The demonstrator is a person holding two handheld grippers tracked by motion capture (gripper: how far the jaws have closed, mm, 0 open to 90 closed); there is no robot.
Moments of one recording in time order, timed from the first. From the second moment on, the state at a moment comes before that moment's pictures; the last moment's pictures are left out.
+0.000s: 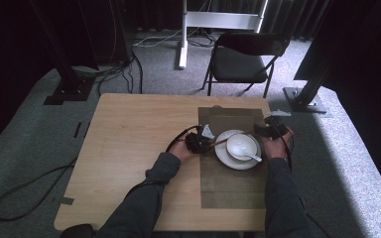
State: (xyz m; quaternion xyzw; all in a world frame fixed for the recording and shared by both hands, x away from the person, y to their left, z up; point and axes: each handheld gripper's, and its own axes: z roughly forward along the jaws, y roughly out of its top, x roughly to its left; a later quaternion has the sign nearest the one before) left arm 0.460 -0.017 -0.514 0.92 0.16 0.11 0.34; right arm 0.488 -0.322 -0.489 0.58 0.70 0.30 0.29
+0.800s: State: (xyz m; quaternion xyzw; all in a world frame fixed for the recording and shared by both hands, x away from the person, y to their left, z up) left arm 0.466 -0.015 -0.512 0.92 0.19 0.13 0.31; right arm 0.518 -0.299 -0.500 0.55 0.76 0.20 0.27
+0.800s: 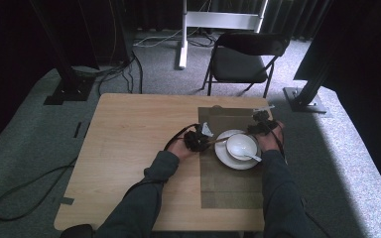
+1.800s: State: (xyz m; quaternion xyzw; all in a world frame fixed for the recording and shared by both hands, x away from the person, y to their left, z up) left arm 0.479 -0.027 -0.514 0.91 0.23 0.16 0.29; right arm 0.494 -0.328 -0.507 0.58 0.75 0.21 0.24
